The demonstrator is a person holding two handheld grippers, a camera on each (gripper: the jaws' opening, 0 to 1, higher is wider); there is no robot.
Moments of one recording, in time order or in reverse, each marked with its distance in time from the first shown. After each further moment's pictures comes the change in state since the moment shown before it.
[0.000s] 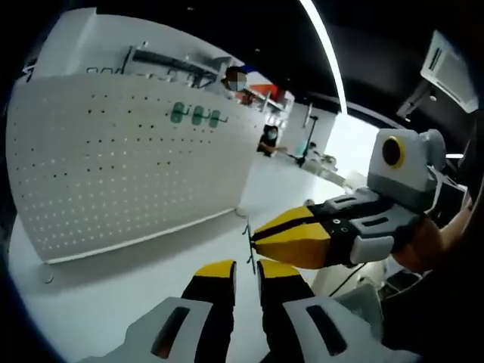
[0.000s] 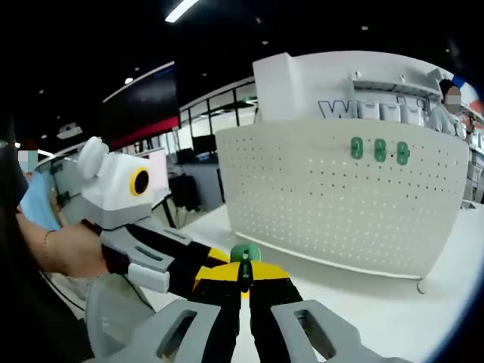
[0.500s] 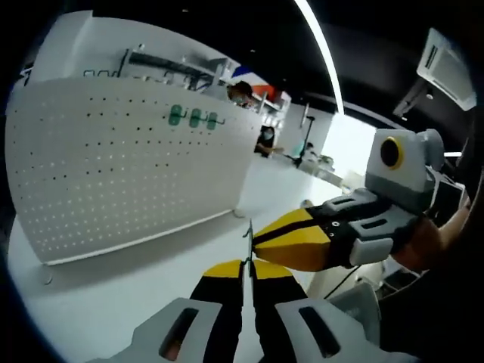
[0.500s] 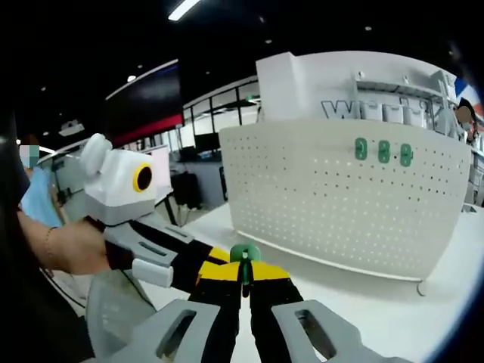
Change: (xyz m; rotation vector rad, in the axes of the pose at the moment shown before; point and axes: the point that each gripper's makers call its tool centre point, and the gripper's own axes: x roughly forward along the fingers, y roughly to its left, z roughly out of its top) left arm -0.004 0.000 0.001 -0.048 -0.013 -0.027; right arm 0.001 0.005 0.001 -0.039 0.005 0.002
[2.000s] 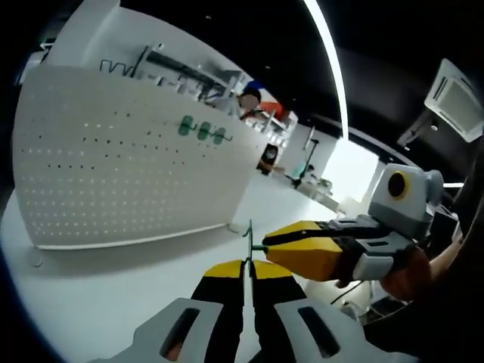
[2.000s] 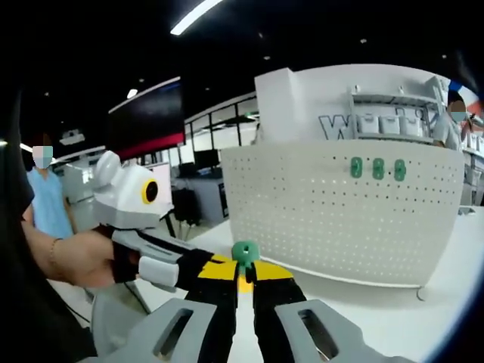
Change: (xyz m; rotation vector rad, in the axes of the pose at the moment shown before) left arm -0.008 -0.011 0.020 -0.073 -0.085 -0.016; right arm -0.012 0.002 0.022 0.032 -0.103 -0.011
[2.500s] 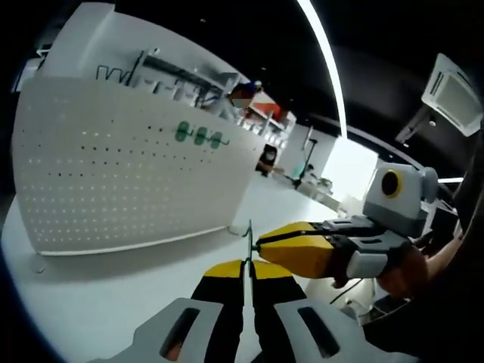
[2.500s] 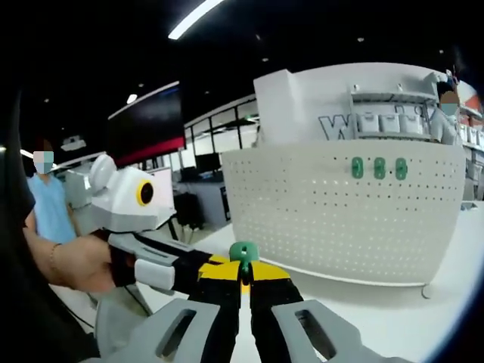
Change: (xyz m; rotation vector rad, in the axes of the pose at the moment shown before) left arm -0.005 0.000 0.004 0.009 -0.007 0.011; right arm 0.002 0.004 0.003 0.034 -0.014 0.018
